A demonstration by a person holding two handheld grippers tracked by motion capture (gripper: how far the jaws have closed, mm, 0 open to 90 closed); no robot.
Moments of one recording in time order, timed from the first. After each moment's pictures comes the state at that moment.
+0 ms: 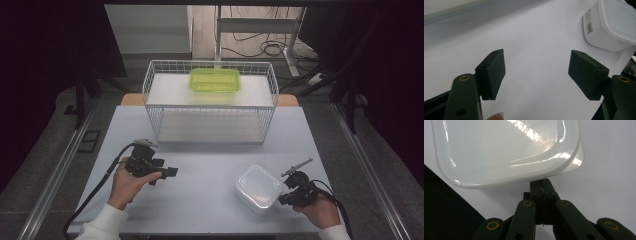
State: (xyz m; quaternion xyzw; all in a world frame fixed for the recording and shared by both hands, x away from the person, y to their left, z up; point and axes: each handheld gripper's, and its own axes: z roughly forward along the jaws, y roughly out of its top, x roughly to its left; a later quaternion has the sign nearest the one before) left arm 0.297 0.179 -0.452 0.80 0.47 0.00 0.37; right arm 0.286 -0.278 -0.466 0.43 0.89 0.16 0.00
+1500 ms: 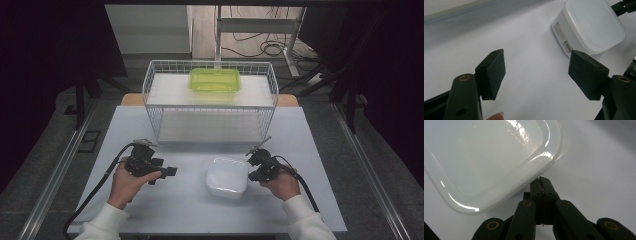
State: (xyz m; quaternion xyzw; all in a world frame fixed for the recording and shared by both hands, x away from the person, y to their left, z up) left arm 0.298 0.180 -0.453 0.80 0.48 0.00 0.37; right arm 0.342 -0.184 -0.463 0.37 0.91 0.16 0.04
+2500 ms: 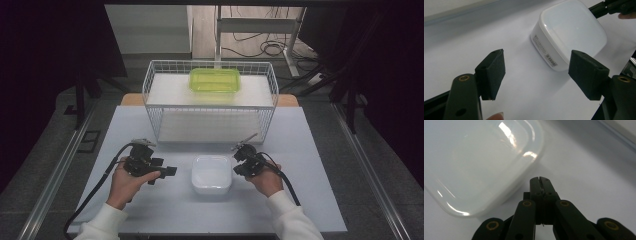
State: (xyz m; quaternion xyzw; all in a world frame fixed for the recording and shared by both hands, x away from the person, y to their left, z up) left arm 0.296 0.183 -0.450 0.79 0.47 0.00 0.38; right arm 0.350 -0.152 -0.463 0.36 0.91 0.20 0.07
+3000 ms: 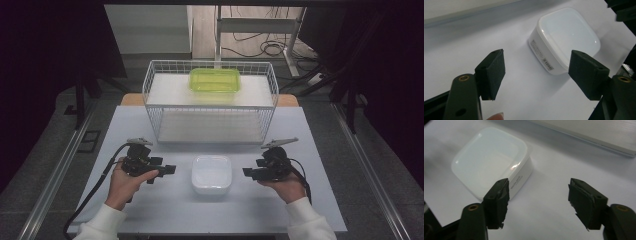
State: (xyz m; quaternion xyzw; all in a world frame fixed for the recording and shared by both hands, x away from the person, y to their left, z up) left arm 0.294 0.187 -0.449 0.78 0.48 0.00 0.40; right arm 0.321 -0.216 -0.435 0.43 0.83 0.35 0.06
